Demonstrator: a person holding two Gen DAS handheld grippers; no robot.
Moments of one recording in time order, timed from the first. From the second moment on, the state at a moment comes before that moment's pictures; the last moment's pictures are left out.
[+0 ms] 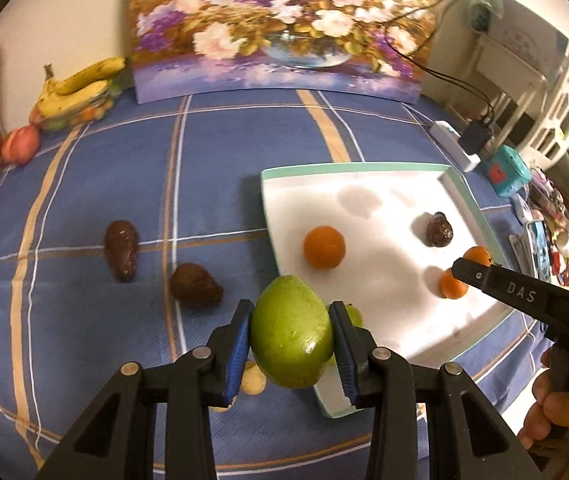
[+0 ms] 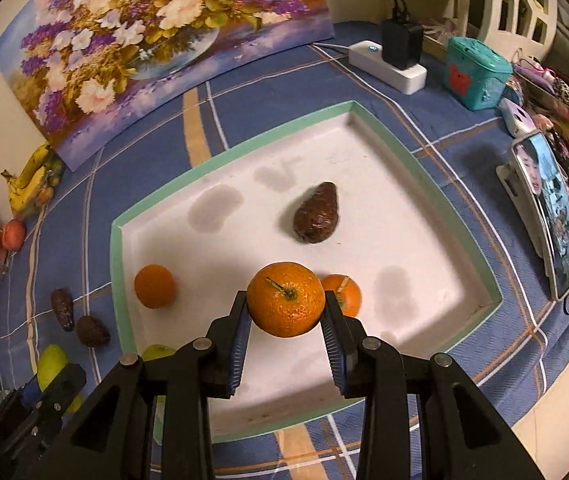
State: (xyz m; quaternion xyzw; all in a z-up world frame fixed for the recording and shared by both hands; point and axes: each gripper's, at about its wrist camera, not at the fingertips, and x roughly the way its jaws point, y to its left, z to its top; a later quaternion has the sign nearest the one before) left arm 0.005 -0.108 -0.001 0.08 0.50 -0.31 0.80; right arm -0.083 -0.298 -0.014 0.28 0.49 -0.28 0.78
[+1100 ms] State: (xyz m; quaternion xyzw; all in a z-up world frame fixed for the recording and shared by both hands) left arm 0.025 -0.177 -0.046 0.12 0.51 -0.35 0.78; right arm -0.055 -0.325 -0.041 0.26 0.51 -0.27 0.77
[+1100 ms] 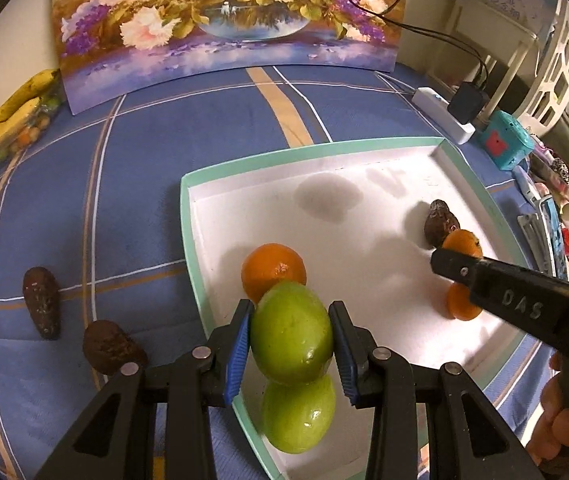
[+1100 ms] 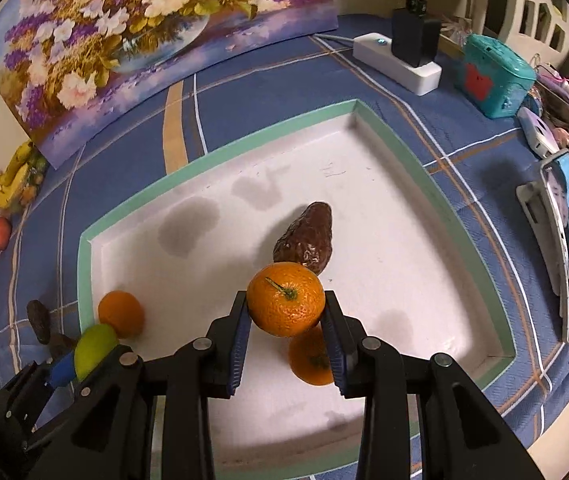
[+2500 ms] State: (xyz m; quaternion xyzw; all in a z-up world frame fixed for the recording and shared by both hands) left arm 0.047 -0.169 -0.053 0.08 0.54 -0.35 0.76; right arm -0.049 -0.321 -0.058 0.23 0.54 -0.27 0.76
